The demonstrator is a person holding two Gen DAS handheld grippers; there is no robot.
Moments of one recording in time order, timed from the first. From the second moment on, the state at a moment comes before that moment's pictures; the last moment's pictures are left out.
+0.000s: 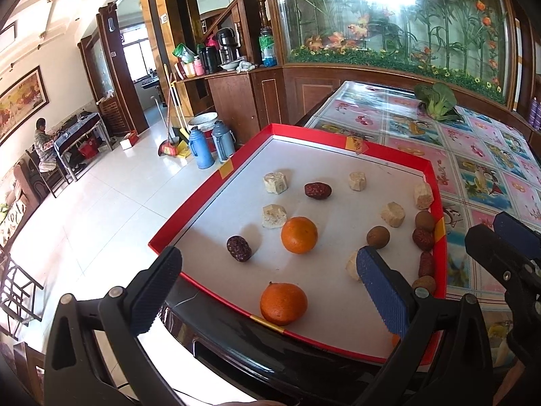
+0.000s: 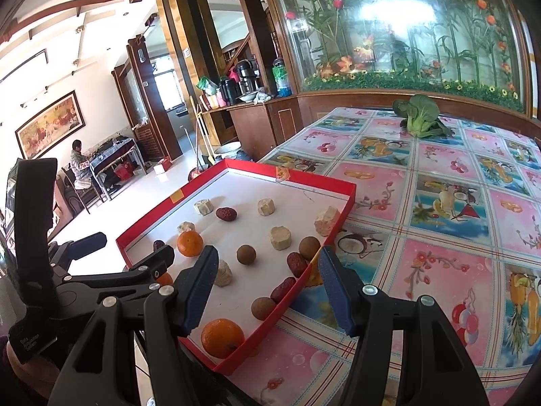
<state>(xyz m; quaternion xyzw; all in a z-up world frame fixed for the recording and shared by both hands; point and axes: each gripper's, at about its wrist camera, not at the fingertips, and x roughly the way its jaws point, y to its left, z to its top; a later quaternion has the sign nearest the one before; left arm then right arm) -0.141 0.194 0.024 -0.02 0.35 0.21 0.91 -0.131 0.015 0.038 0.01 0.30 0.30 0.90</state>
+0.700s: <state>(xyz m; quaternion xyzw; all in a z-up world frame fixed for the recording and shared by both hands) -0.135 0.202 0.018 -0.02 0.36 0.22 0.91 -0.131 0.023 0.036 0.01 0.31 0.31 0.90</state>
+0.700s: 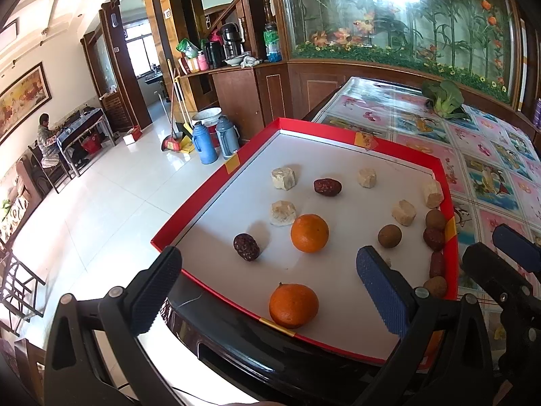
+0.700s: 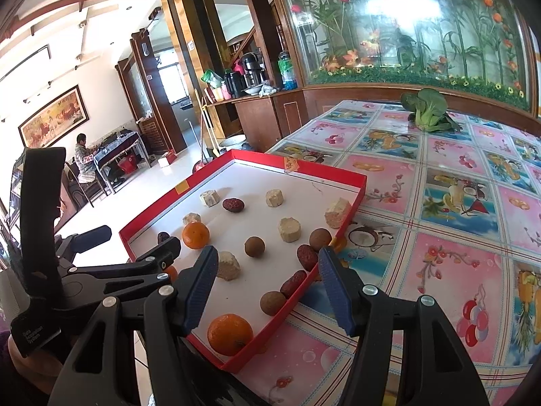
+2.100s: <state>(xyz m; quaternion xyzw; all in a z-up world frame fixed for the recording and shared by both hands) -0.121 0.256 0.032 -0.04 0.34 0.24 0.91 -0.105 0.071 0.058 -0.01 0.29 0.33 0.90</state>
